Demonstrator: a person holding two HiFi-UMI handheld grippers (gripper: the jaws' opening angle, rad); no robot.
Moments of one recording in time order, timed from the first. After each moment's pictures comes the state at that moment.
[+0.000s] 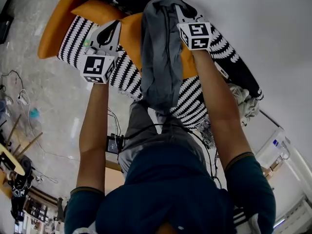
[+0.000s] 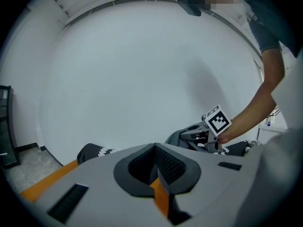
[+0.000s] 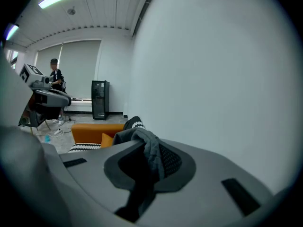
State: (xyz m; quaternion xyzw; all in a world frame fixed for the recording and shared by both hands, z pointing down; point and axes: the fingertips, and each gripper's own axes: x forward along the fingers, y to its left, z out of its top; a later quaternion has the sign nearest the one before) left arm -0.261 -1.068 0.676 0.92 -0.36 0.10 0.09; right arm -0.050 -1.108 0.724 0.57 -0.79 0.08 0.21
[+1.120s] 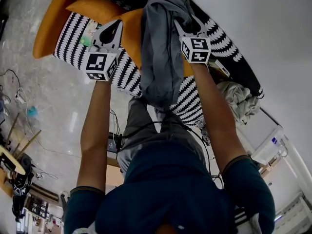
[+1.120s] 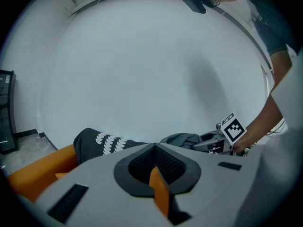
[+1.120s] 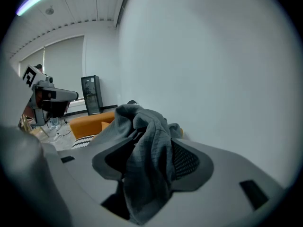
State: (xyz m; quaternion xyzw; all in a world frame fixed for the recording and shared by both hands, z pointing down) left arm -0.251 -1.068 0.731 0.92 -0.35 0.12 0.14; right arm -0.027 -1.042 0.805 0.61 -0.74 0.17 0.22
